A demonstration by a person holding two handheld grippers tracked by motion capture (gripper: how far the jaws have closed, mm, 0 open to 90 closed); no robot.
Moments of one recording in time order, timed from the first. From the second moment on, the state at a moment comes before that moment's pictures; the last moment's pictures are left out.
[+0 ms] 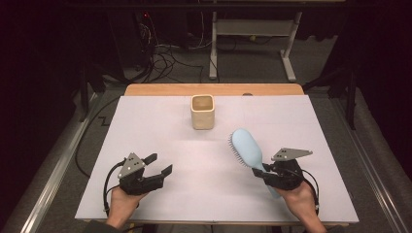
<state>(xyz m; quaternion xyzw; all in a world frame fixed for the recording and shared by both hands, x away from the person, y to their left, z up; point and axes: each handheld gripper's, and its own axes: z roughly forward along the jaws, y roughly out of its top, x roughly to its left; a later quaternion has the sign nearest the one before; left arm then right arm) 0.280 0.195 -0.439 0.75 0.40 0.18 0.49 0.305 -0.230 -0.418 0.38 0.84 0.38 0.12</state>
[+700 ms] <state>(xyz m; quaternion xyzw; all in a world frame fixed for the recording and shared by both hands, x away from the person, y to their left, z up) 0.289 0.154 -0.433 0.78 0.36 0.17 0.49 0.305 -0.218 -0.418 0.36 0.84 0.39 0.11</state>
